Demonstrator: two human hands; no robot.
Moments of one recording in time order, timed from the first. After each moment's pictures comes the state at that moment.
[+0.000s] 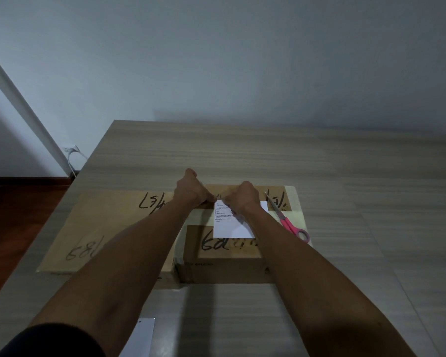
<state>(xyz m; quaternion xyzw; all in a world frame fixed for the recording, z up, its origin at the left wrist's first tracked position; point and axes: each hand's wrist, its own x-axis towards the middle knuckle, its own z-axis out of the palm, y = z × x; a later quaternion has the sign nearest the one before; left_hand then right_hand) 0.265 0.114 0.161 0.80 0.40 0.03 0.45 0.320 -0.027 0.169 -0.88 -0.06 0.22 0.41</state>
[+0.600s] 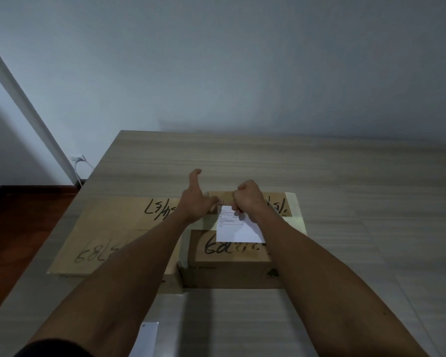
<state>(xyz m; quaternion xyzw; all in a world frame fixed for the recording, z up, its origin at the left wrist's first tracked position) 0.232 0.106 0.162 0.83 0.24 0.10 0.49 0.326 -0.035 0.178 -0.82 -0.08 0.25 0.50</state>
